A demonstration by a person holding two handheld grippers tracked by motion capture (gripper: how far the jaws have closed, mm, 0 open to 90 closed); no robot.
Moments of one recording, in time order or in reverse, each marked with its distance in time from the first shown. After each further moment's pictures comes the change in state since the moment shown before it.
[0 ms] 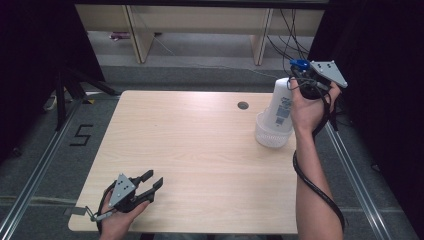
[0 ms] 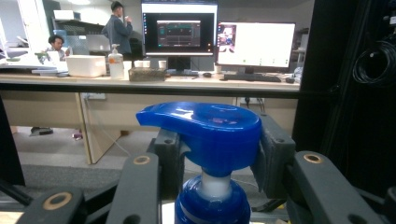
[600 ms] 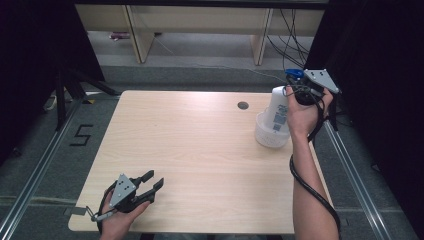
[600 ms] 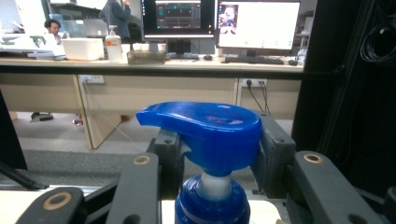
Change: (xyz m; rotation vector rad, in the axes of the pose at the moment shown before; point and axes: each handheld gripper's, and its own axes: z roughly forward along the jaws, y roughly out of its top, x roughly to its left) left arm -0.001 -0.001 0.001 0.004 -0.006 0.000; right arm -0.001 -0.029 0.011 0.057 0.000 0.002
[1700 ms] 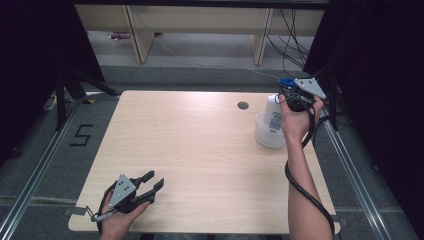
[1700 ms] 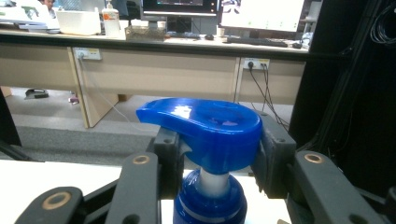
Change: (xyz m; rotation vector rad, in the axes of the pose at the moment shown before) left arm -0.001 0.001 -0.001 -0.002 -0.008 -0.001; right arm 0.006 -0.033 0.013 0.072 -0.001 -0.033
